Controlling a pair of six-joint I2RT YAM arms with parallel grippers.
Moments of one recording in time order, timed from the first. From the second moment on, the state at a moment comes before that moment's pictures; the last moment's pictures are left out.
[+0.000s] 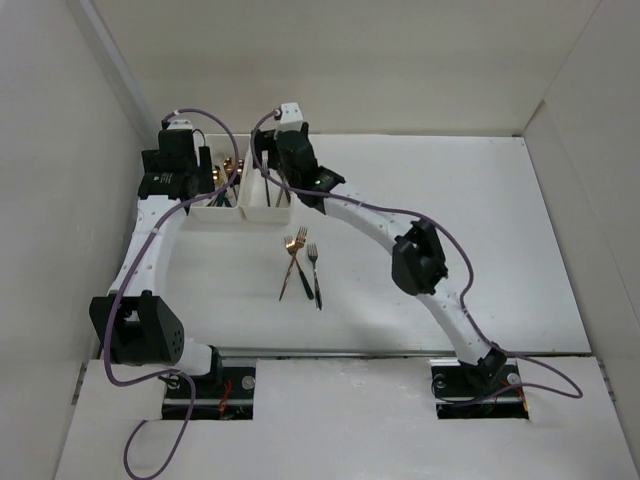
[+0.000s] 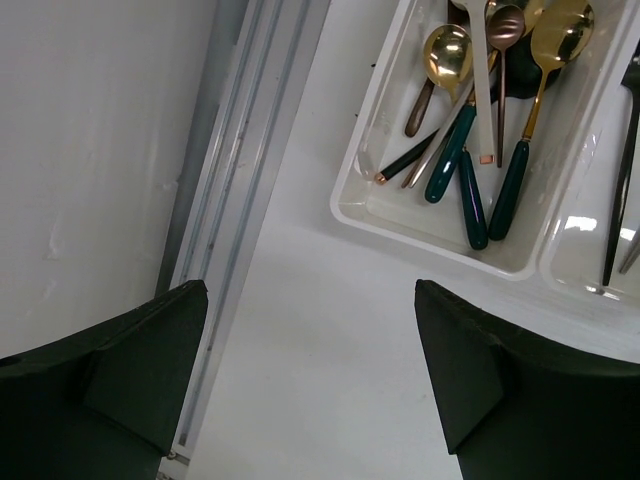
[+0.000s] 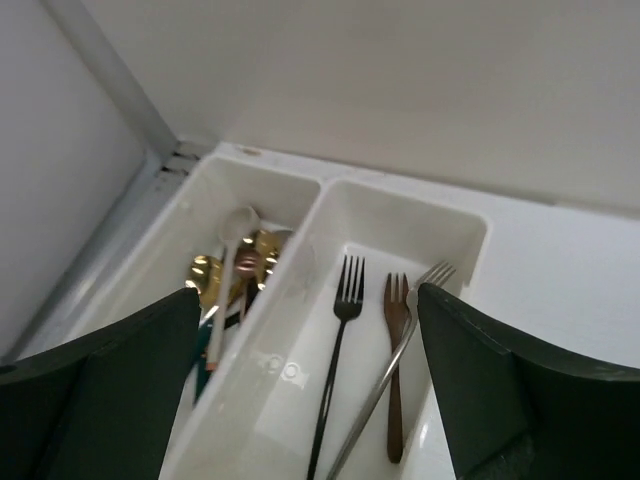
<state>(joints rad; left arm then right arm) -0.01 1.43 1.38 -0.63 -0.38 -0.02 0.81 2.50 2.38 0.02 0.41 0.22</state>
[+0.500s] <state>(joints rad) -0.01 1.43 1.38 -0.63 -0.37 -0.02 0.93 1.96 1.70 -0.47 0.31 0.46</state>
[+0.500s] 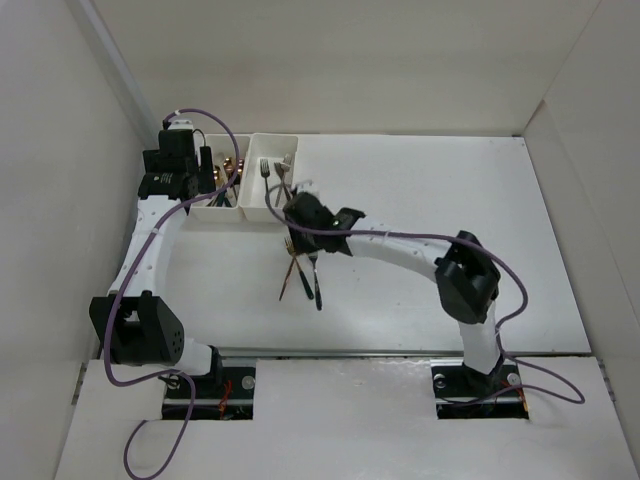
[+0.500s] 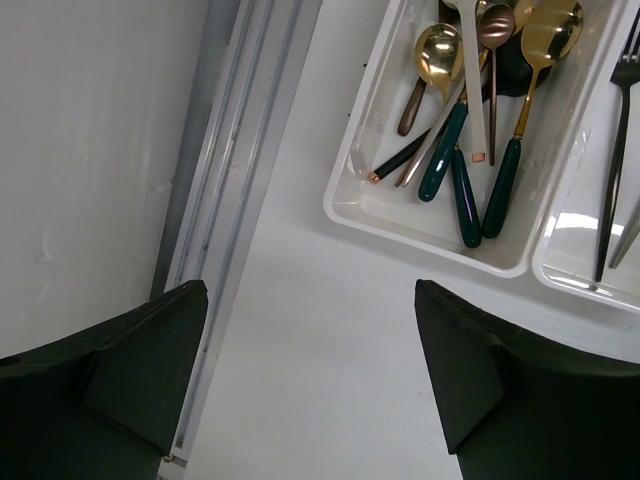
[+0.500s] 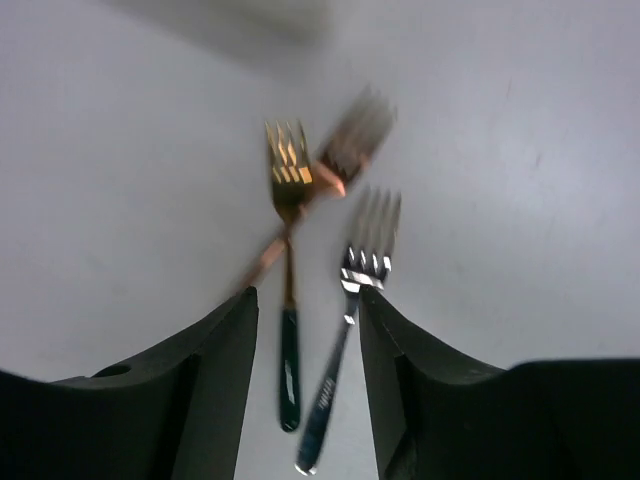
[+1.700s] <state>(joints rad) -0.01 1.39 1.38 -0.63 -0.35 -0.02 0.93 2.12 1.80 -0.55 0.56 0.51</state>
